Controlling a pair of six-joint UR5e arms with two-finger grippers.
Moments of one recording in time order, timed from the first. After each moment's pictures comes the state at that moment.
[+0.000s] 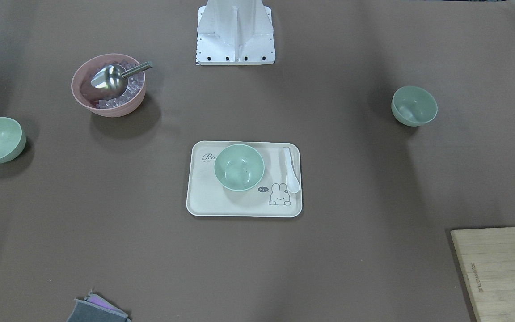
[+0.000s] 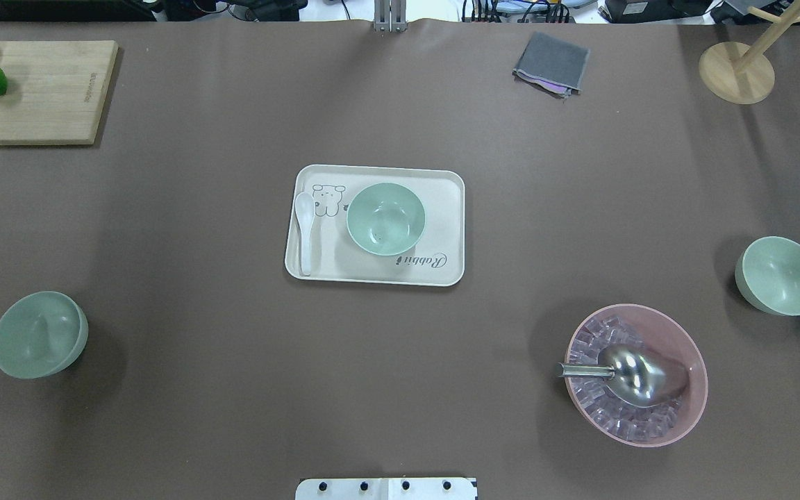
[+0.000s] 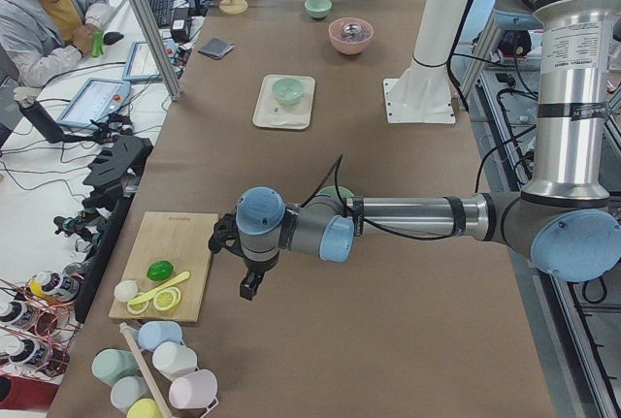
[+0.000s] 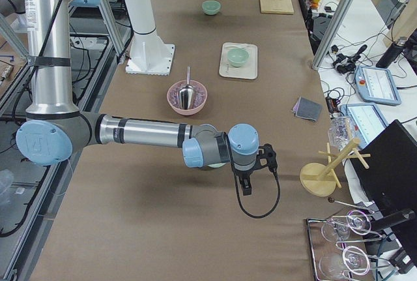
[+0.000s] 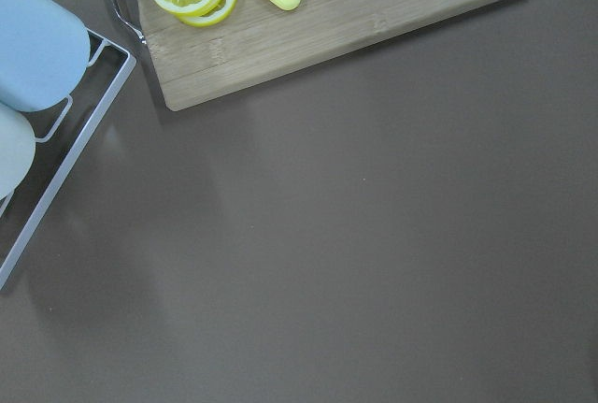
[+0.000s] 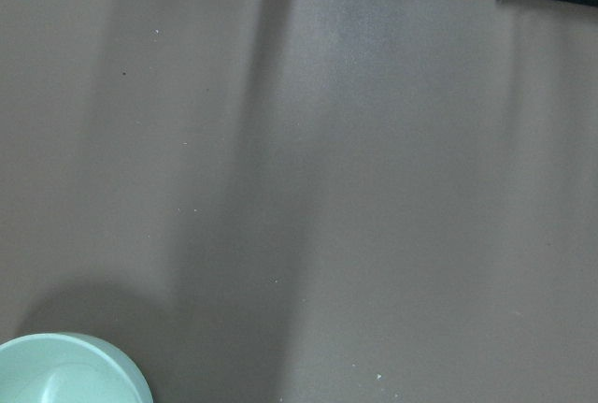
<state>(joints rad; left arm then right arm) -1.56 -1.53 -1.58 -1.80 -2.38 0.18 1.55 -1.59 1.54 -1.32 2.40 -0.02</state>
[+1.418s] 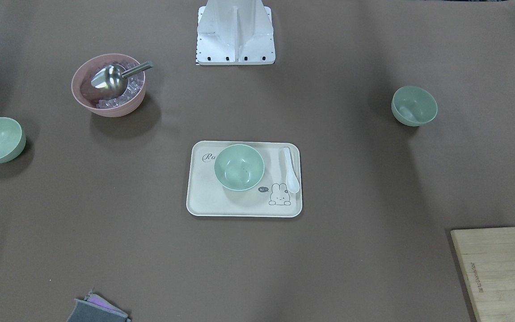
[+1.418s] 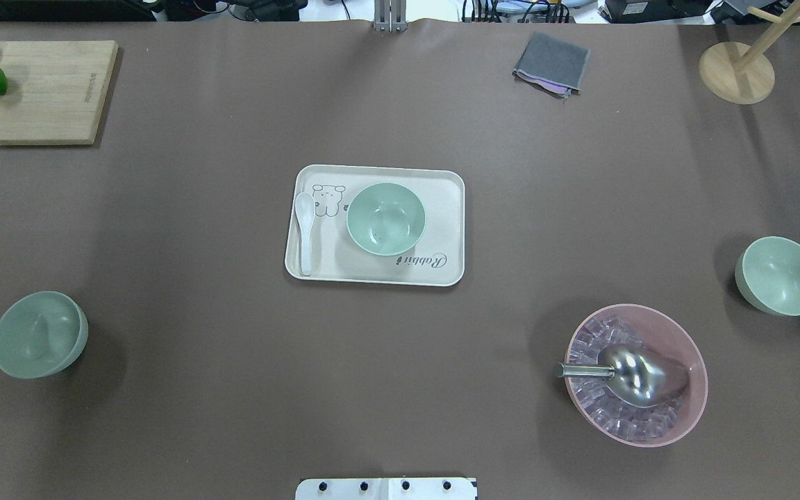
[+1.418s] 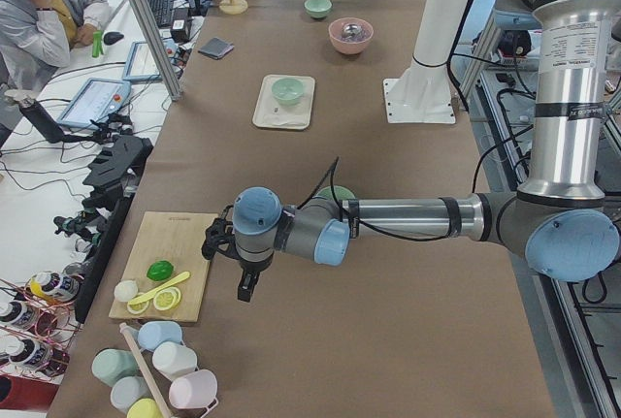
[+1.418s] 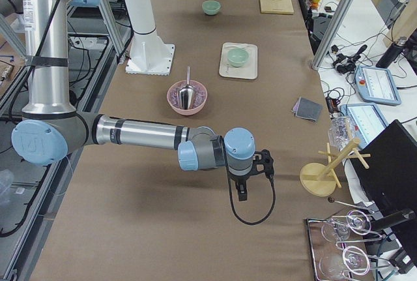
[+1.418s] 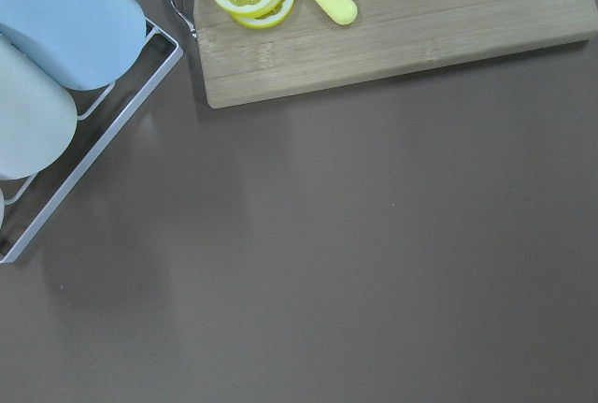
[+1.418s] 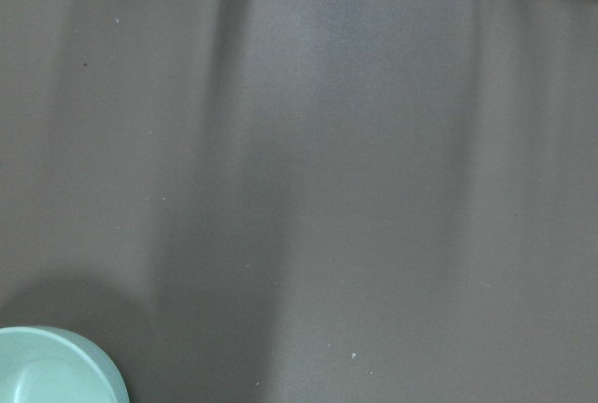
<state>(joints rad) -1.56 -1.55 -1.55 -1.88 -2.36 0.00 1.56 -1.60 1.54 -1.32 2.38 -0.01</state>
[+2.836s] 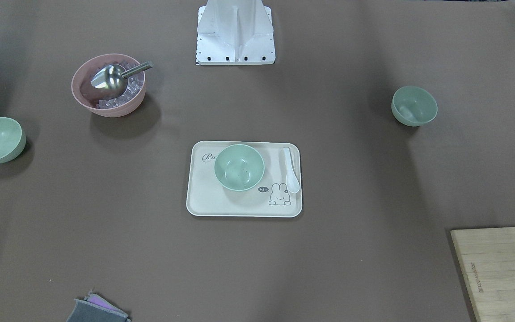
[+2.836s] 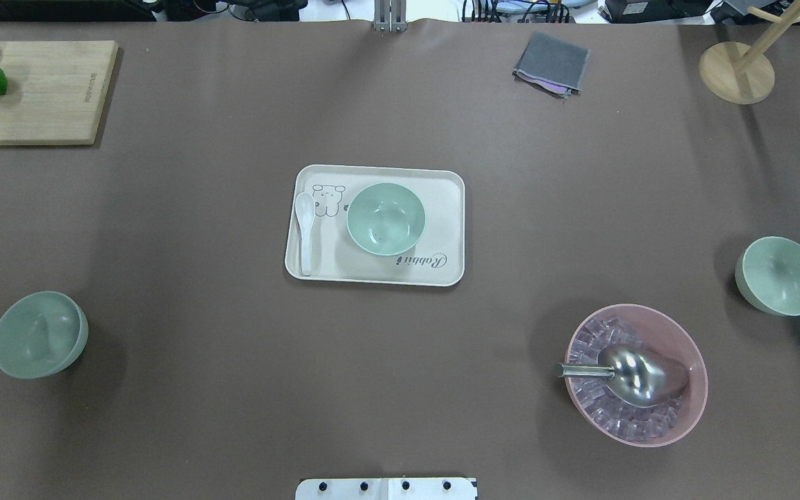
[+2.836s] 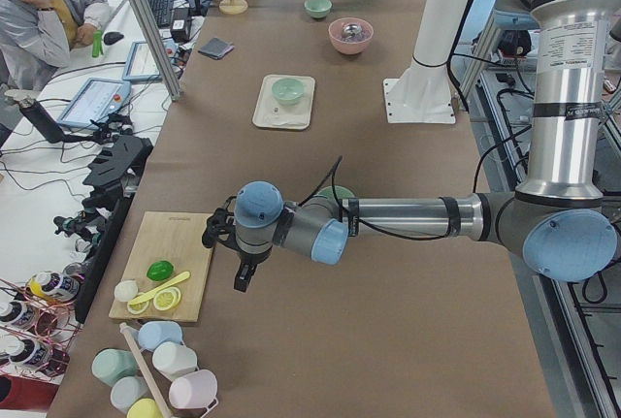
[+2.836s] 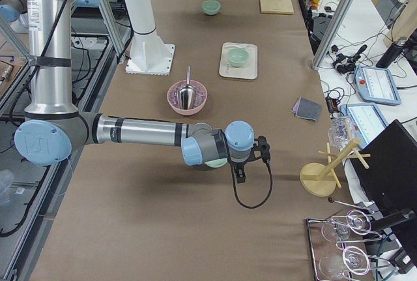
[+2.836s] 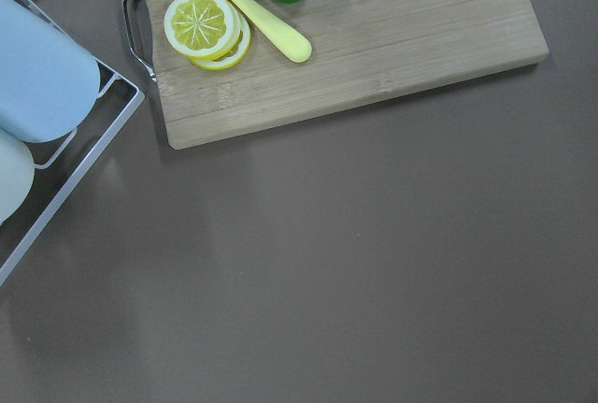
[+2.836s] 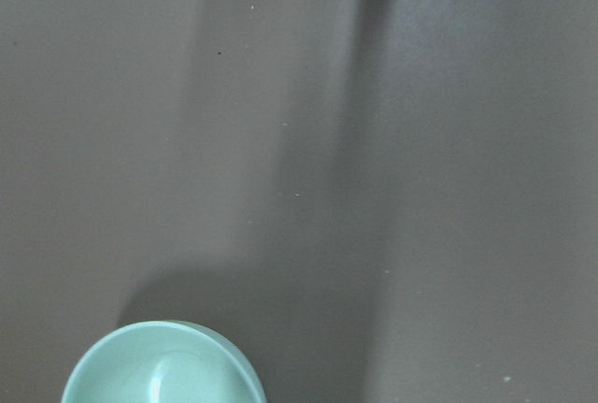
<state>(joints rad) -1.54 -1.55 -1.55 -1.94 -2.38 -0.01 1.44 -1.62 1.57 -1.26 2.48 0.13</state>
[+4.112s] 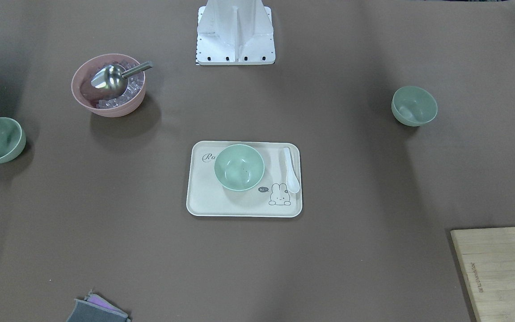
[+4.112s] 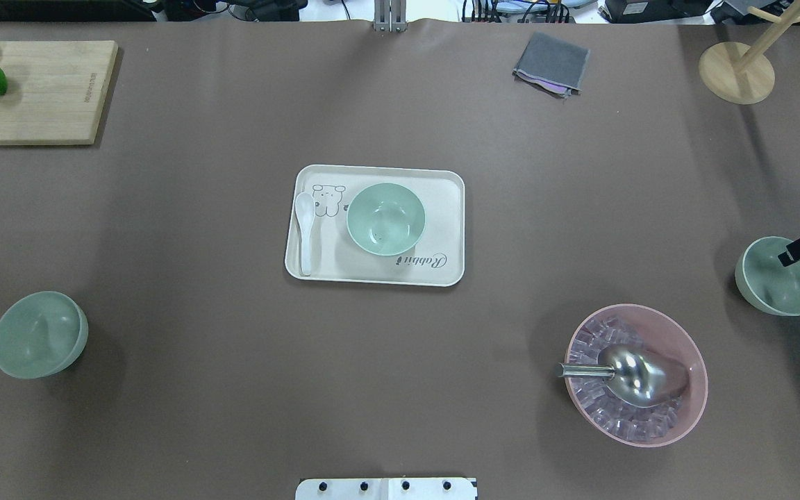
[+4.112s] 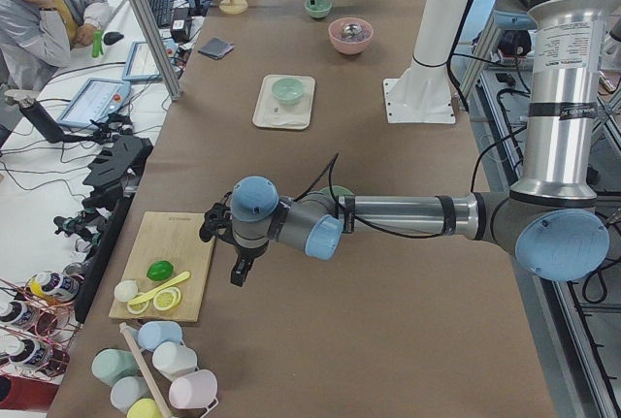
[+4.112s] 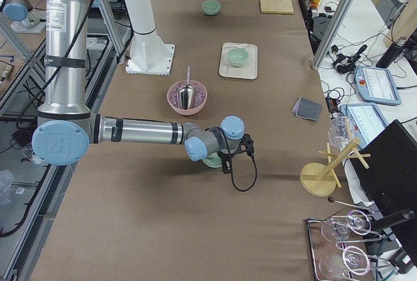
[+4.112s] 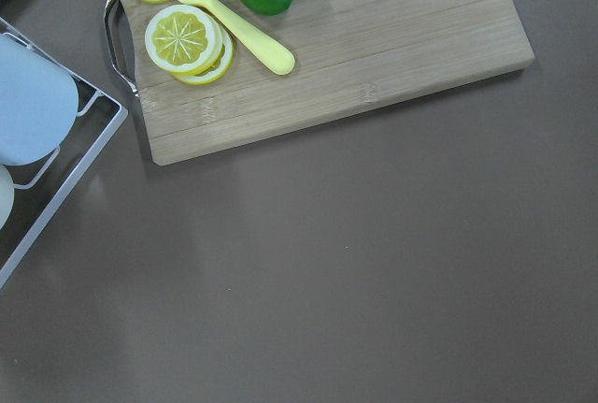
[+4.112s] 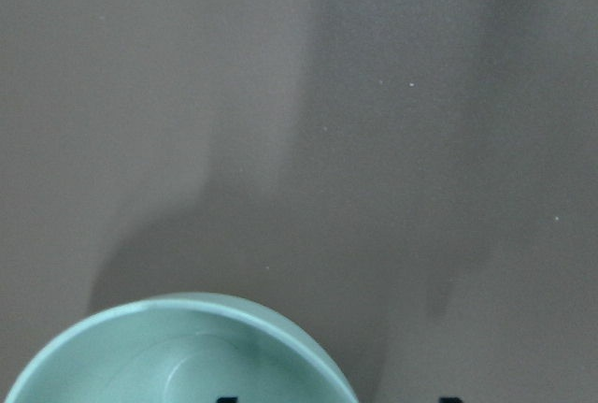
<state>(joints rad) -1.52 -1.57 -1.55 -1.94 -2.37 -0.01 1.17 -1.65 1.53 -1.10 2.35 0.29</state>
